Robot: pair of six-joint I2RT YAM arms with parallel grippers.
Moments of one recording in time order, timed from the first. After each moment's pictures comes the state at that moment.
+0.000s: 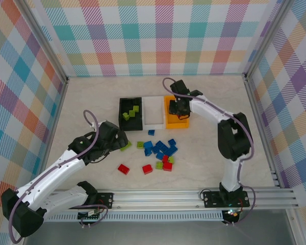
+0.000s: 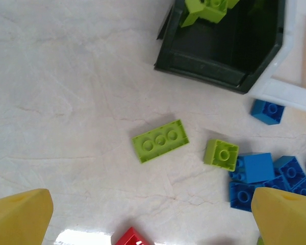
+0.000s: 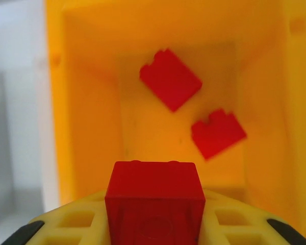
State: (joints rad) left arm -0.64 0.95 0.83 -0.91 -0.32 -0.88; right arm 0.49 1.97 1.58 -0.70 0.06 0.51
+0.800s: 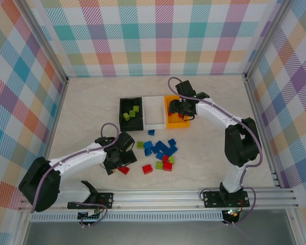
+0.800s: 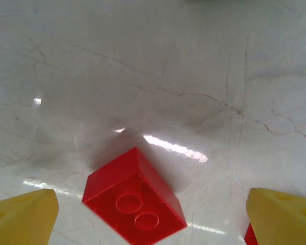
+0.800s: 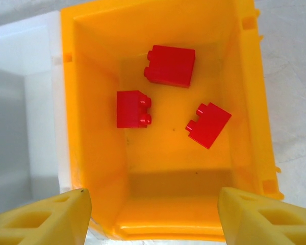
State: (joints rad) left arm -0.72 1.28 0.69 -0.83 0.02 -1.18; right arm 0.47 1.80 1.42 -0.63 0.05 0.52
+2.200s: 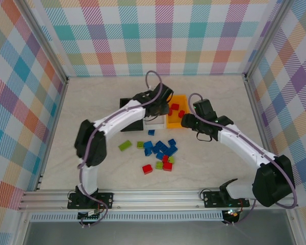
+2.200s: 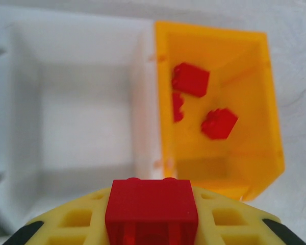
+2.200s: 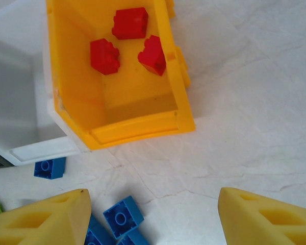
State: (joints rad) left arm -0.75 2.03 1.82 -0.74 -0.23 -0.75; right arm 0.47 1.29 0.96 -0.56 0.06 0.63
